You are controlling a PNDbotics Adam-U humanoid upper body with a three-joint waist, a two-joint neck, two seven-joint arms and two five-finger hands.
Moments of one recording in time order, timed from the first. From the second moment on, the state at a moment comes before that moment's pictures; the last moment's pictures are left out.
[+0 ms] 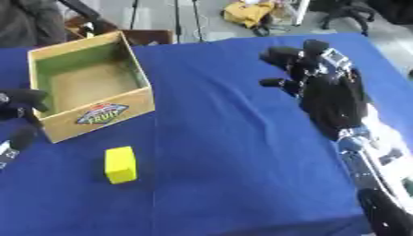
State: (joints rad) left arm -0.32 0.38 -0.16 -1.79 -0.18 -0.23 -0.20; right arm -0.16 -0.49 0.01 -1.98 -0.48 0.04 0.19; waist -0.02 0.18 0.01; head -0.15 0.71
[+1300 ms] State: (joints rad) left arm -0.45 0.40 -0.29 -1.61 -0.58 -0.29 -0.37; right arm -0.16 -0.49 0.02 -1.98 -0.48 0.04 0.20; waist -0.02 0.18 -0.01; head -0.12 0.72
